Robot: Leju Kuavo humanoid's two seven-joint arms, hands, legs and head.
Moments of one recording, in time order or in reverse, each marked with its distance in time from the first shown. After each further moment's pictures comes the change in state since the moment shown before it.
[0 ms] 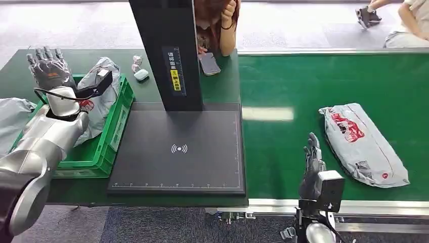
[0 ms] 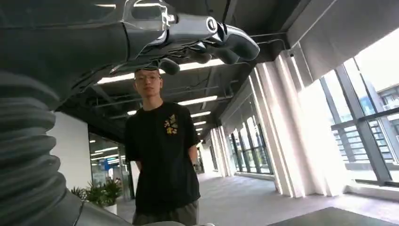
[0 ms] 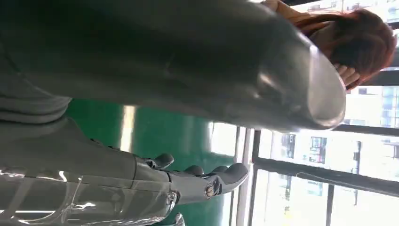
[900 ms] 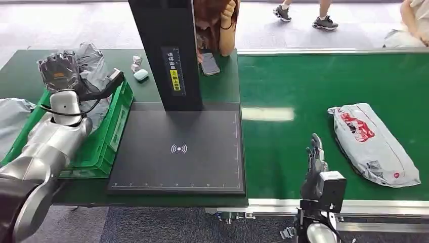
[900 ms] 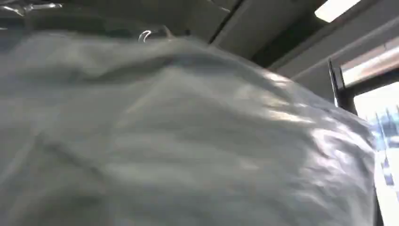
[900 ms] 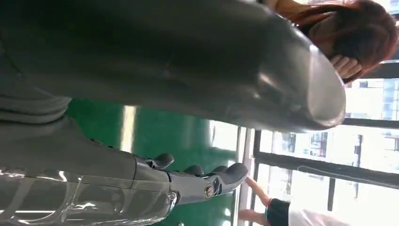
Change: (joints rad) left arm 0.033 0.001 0.000 -0.059 0.002 0.161 -0.073; right arm -0.002 -0.008 0.000 0.008 -0.013 -0.018 -0.005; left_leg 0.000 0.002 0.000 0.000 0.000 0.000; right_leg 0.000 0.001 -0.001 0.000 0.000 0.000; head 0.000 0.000
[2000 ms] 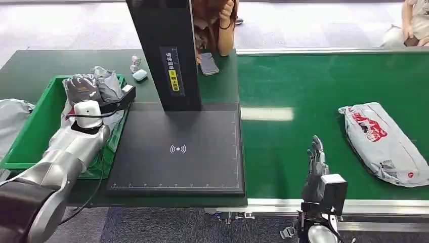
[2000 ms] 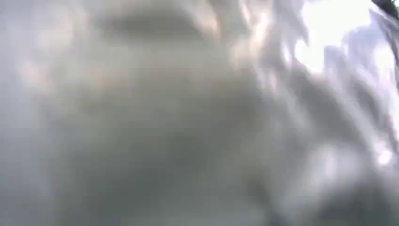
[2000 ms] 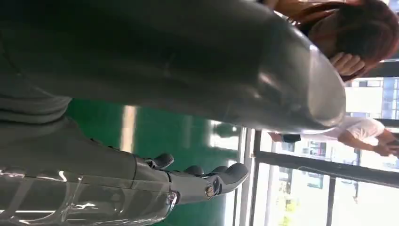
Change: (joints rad) left arm 0.065 -0.071 -0.003 -0.003 -0.002 -0.229 0.055; right arm 0.011 -0.013 0.000 0.014 -0.019 0.000 -0.030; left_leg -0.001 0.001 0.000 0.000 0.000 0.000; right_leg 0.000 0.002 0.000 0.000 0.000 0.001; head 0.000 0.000
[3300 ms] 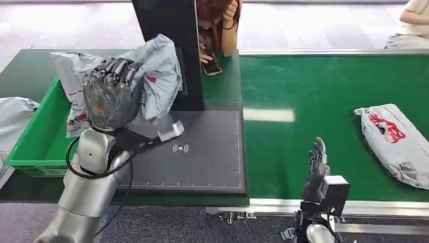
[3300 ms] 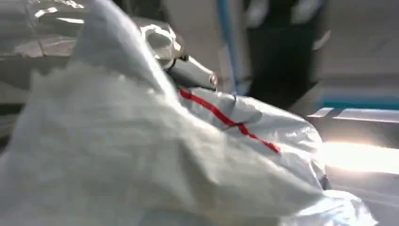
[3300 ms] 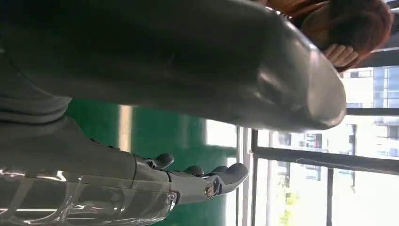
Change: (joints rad) left arm 0.449 -0.100 0.039 -1.086 0.002 0.372 -0.594; right arm -0.019 0.011 -0.014 0.051 -0.054 -0.021 -0.055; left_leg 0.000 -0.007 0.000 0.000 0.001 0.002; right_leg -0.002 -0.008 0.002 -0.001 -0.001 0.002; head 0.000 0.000
